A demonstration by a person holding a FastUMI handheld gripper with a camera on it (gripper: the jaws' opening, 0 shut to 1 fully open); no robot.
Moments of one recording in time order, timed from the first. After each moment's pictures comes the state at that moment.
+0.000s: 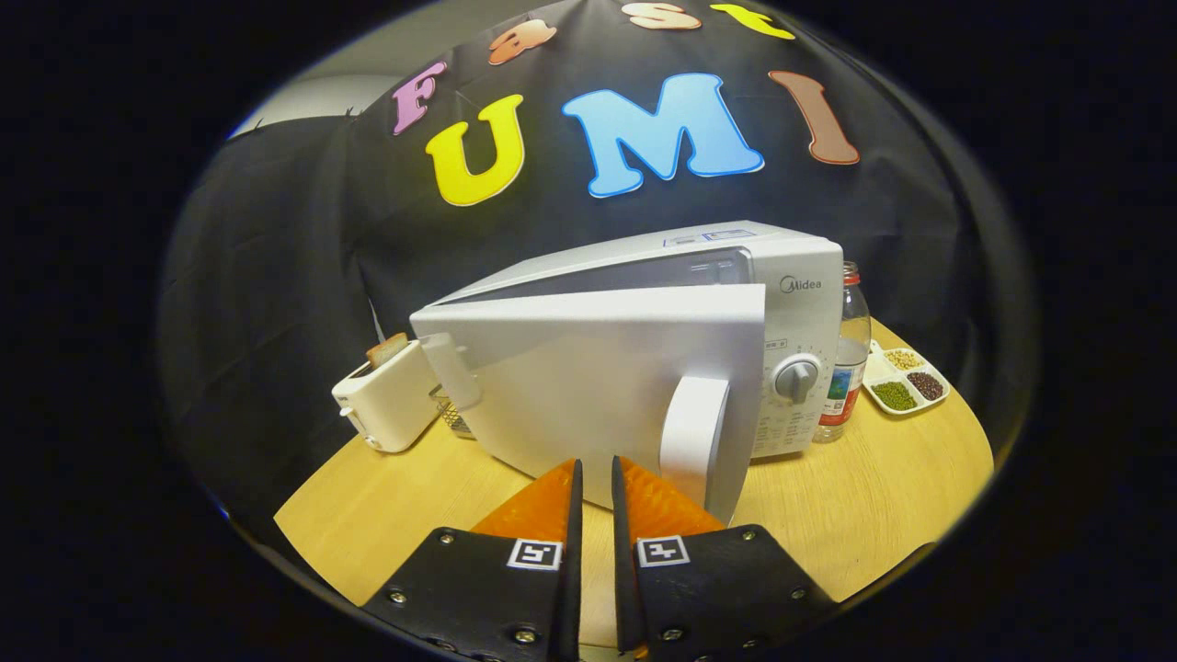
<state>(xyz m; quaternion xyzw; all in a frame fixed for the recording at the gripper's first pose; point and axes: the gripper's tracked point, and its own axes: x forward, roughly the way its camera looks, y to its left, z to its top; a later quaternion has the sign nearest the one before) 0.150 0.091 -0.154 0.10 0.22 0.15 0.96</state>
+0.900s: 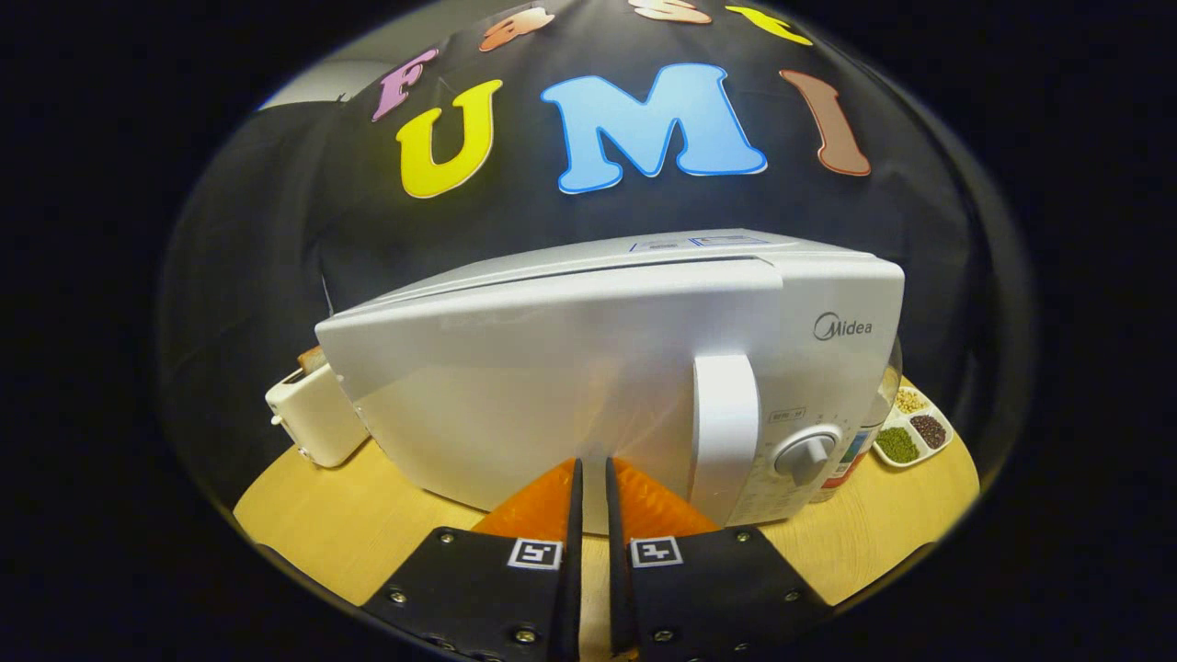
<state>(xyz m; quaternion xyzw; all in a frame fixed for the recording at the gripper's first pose) 0.236 0.079 -0.171 0.06 0.20 0.11 0.97</state>
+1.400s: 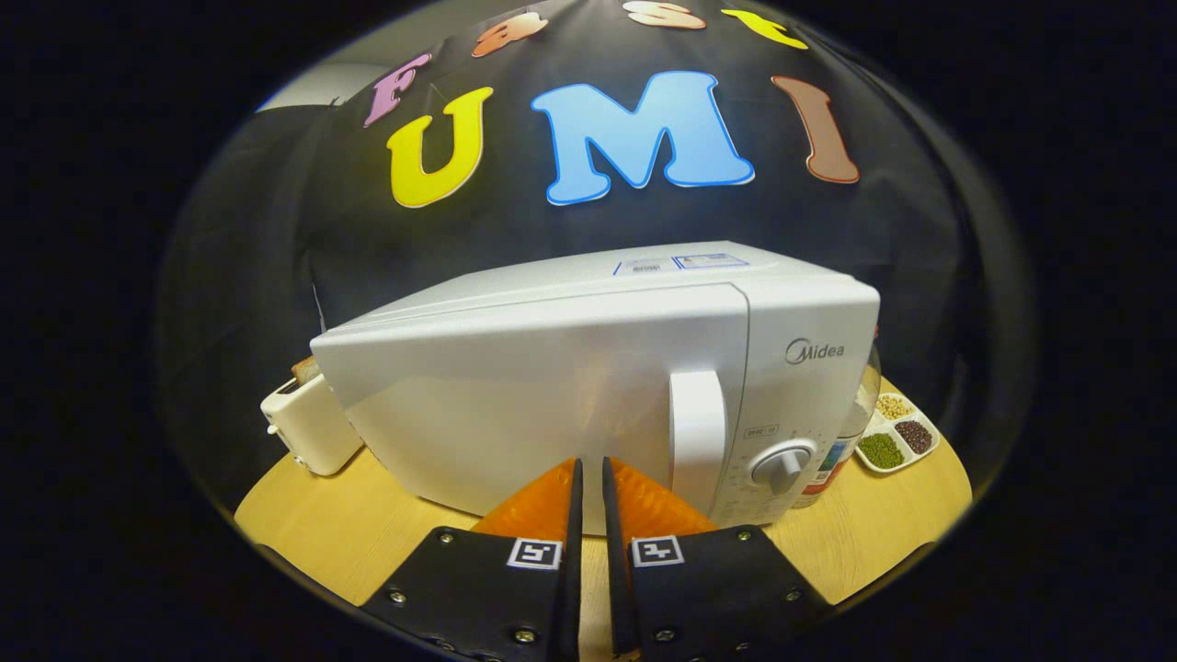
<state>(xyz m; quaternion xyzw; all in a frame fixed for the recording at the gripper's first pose) 0.219 0.069 -0.141 0.06 0.18 0.10 0.98</state>
